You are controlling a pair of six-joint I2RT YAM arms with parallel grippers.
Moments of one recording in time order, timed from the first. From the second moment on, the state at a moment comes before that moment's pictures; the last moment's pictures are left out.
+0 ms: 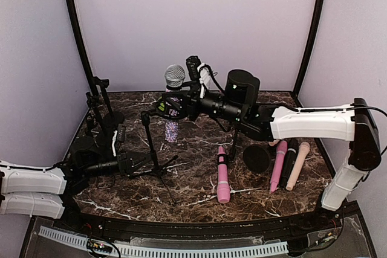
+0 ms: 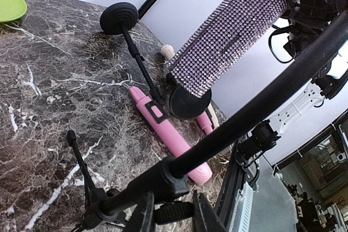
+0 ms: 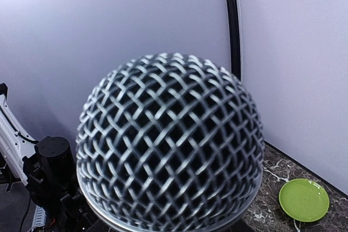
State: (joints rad) left arm -0.65 0.99 0.17 0.64 0.49 -0.66; right arm 1.00 1.67 1.24 0.50 -0.21 0.10
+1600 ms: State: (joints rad) left arm -1.06 0.98 0.46 0.03 -0.26 0.02; right arm 0.99 1.66 1.22 0.51 -0.18 0.11
